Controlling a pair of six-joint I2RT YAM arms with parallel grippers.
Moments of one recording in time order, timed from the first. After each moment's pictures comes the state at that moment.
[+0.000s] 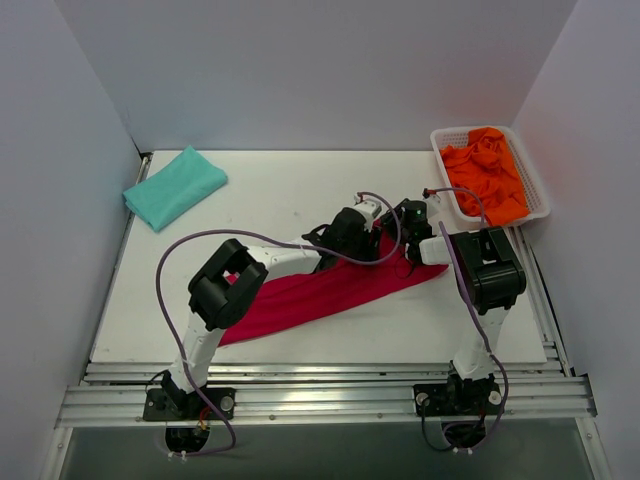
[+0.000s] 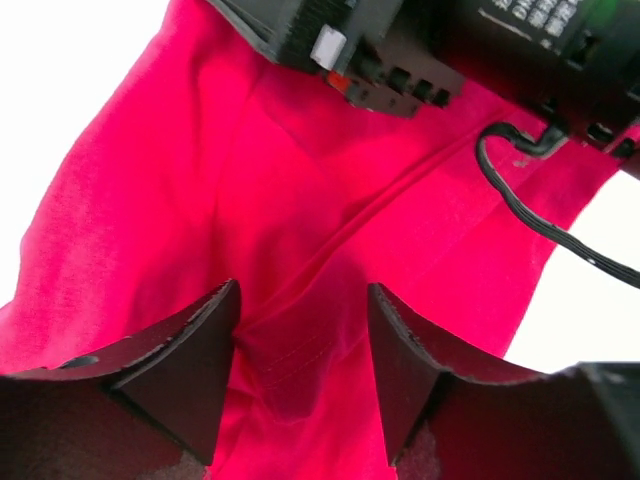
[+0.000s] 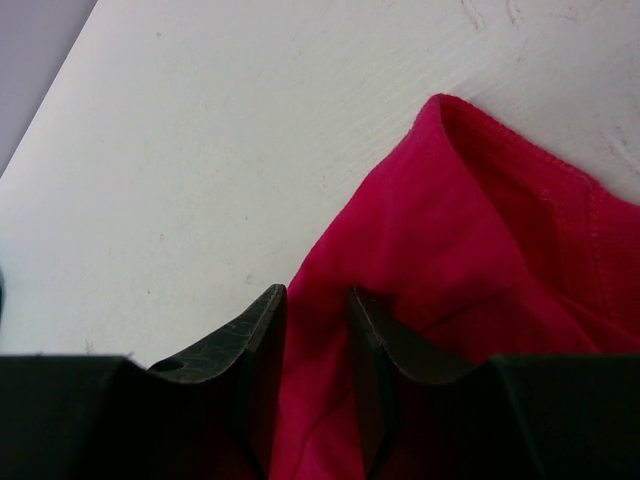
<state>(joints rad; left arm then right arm) -0.85 2.15 1.48 0.08 0.00 -0.36 0.21 1.96 0.88 0.55 0.10 0.86</state>
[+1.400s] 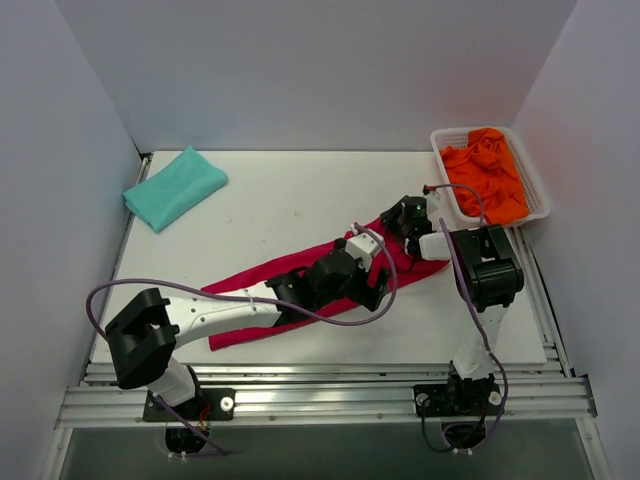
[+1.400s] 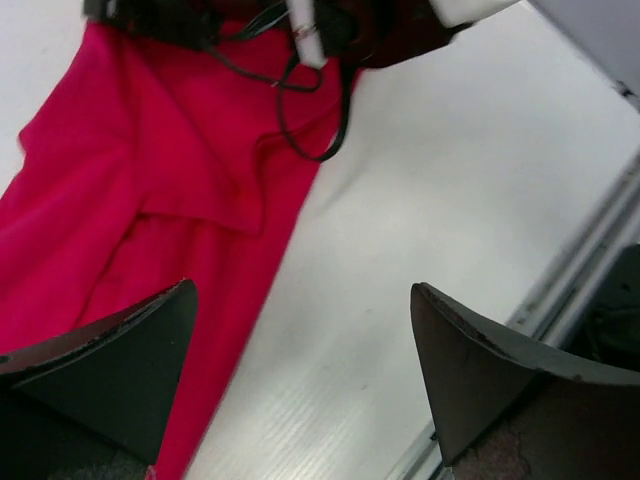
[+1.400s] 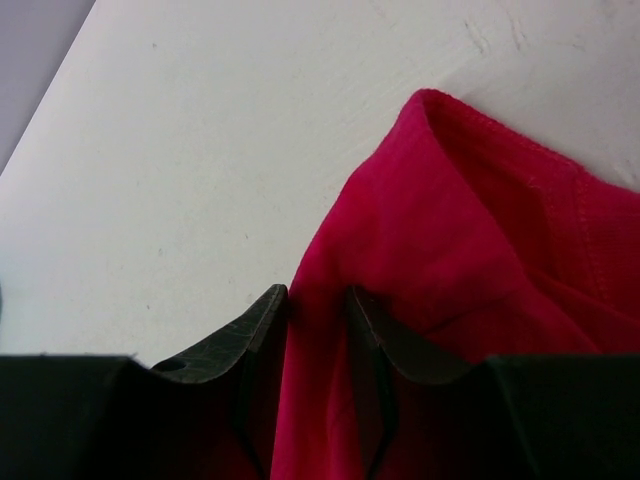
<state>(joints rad) -1.14 1.57 1.10 0.07 -0.19 -0.31 0.20 1.98 0.92 0.51 0.09 0.86</state>
